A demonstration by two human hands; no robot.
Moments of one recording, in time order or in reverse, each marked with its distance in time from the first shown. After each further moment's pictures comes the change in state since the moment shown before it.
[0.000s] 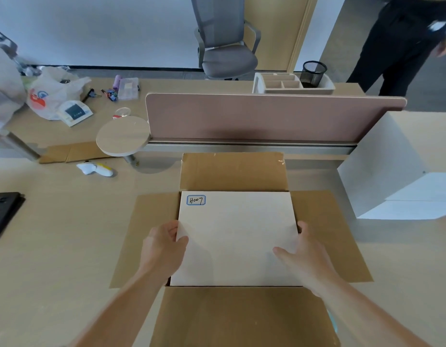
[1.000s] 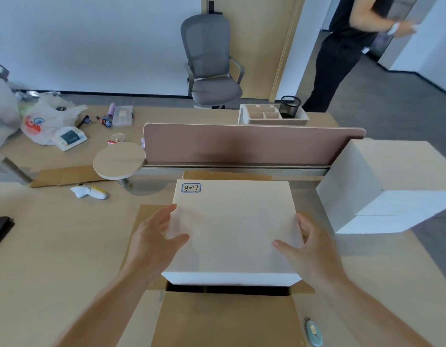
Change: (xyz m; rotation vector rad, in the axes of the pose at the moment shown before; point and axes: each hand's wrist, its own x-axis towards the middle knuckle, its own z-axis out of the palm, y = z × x) left_hand -0.003 0.028 -0.038 -0.213 0.038 0.223; right_hand -0.047 -0.034 -0.055 0.140 0.259 -0.250
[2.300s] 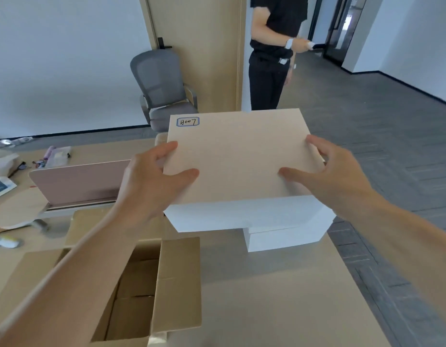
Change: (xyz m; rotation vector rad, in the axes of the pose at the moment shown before) left_hand -0.058 0.321 0.276 0.031 0.040 0.356; right_hand 0.153 0.089 -0.380 0.151 0.164 -0.198
